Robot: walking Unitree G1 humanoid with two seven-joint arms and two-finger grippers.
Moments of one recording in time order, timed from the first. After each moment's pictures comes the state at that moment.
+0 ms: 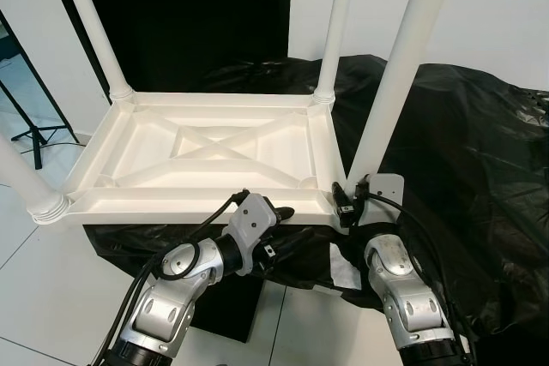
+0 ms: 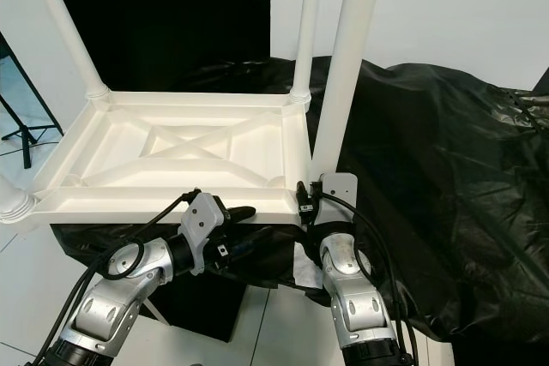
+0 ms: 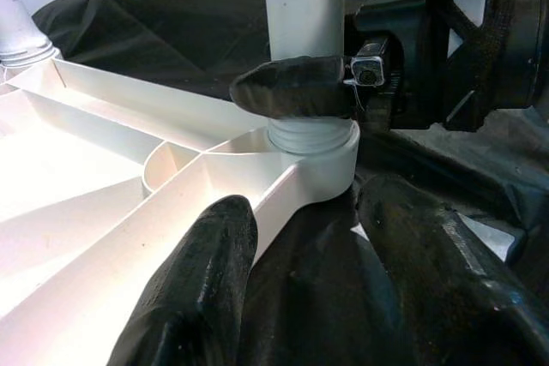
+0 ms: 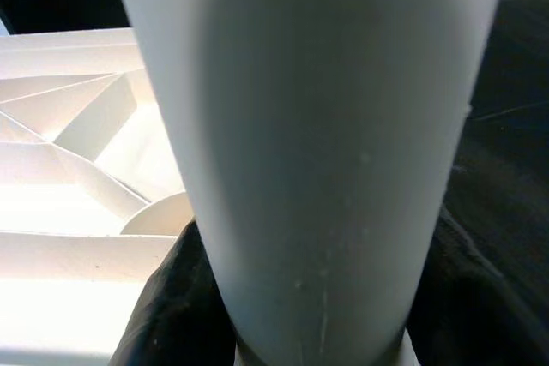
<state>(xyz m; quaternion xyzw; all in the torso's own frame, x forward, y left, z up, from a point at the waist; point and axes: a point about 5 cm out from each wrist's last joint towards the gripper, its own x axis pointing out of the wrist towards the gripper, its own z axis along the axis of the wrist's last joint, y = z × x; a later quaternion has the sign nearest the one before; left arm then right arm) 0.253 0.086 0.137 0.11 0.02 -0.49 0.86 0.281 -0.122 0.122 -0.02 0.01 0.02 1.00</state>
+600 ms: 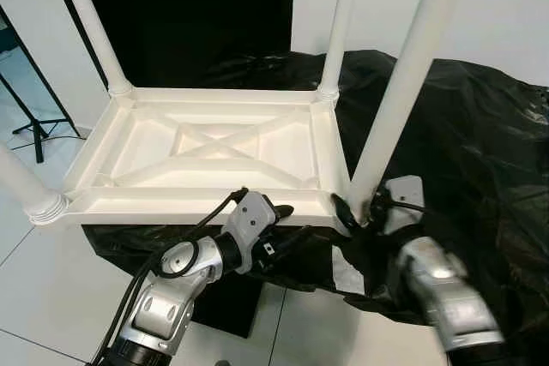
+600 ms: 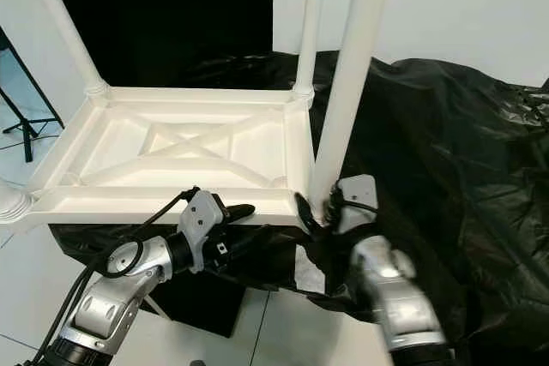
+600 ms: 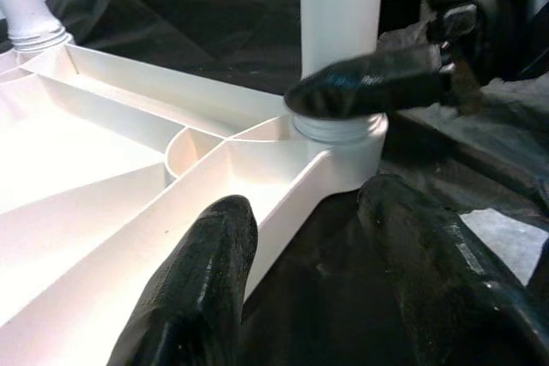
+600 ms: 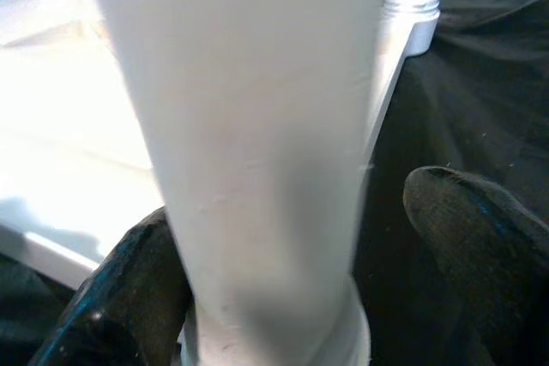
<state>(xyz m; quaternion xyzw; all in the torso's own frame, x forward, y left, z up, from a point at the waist) 0.254 0.090 0.137 0.11 0.02 -0.49 0.86 0.273 -0.160 0.127 -0.07 -0.01 0.20 0.98</state>
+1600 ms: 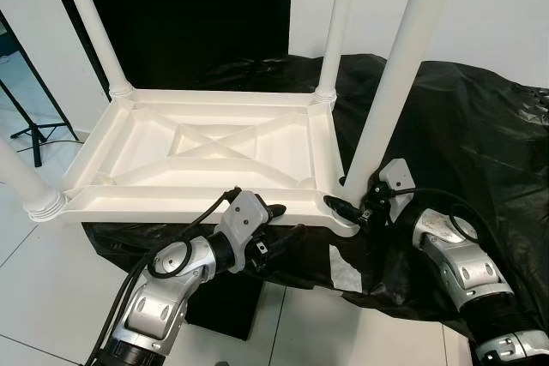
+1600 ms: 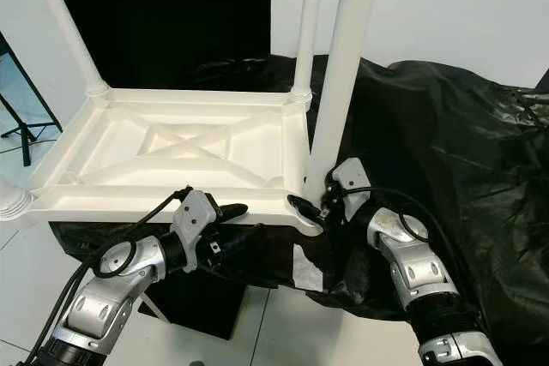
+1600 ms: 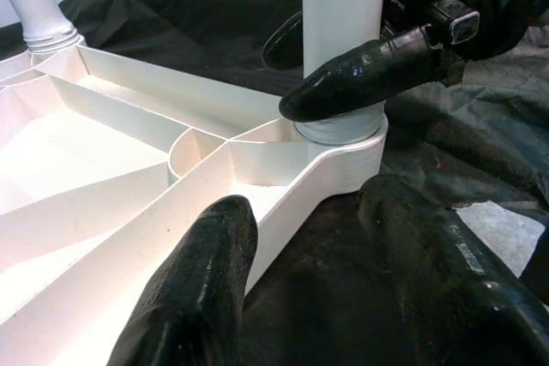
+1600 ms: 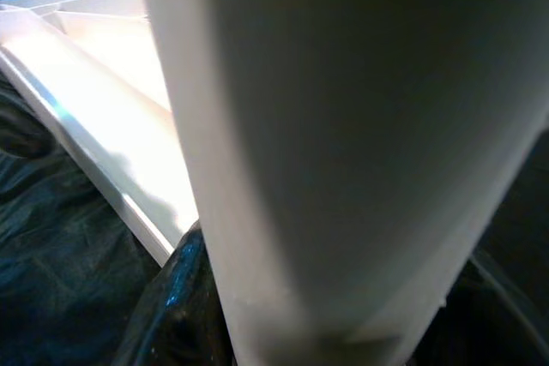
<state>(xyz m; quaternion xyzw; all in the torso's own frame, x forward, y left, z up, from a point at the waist) 0.254 0.095 0.137 0.11 0.02 -0.48 0.87 0.301 -0.160 0.128 -0.13 0.00 0.36 0.92</state>
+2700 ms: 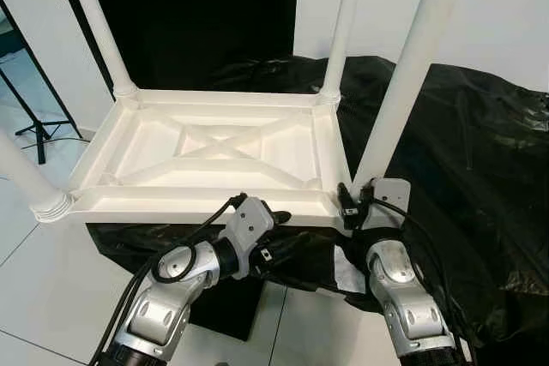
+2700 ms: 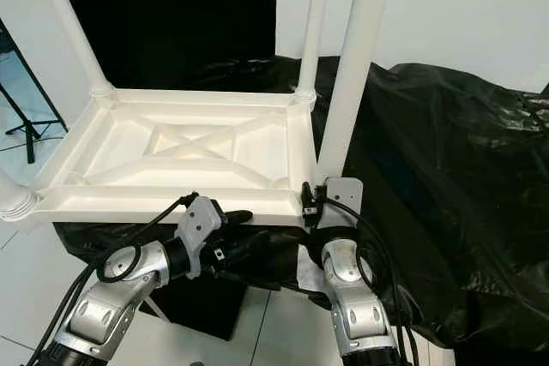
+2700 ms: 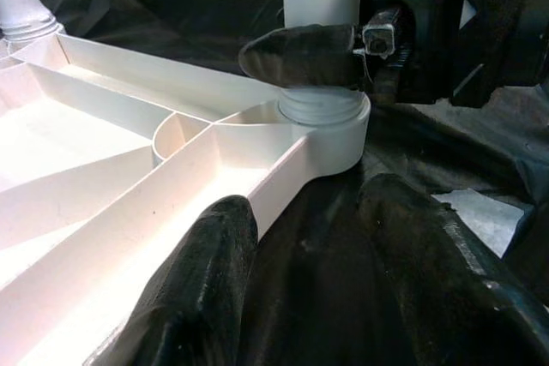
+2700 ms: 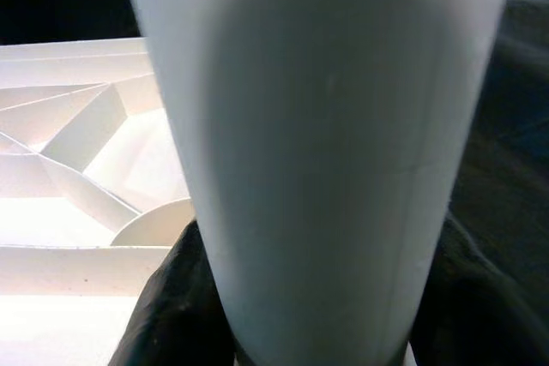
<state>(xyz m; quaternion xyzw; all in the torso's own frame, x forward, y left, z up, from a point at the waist) 0.249 0.091 0.132 0.11 0.03 -0.50 0.86 0.275 -0.126 0.120 -0.02 -0.01 -0.01 1.00</state>
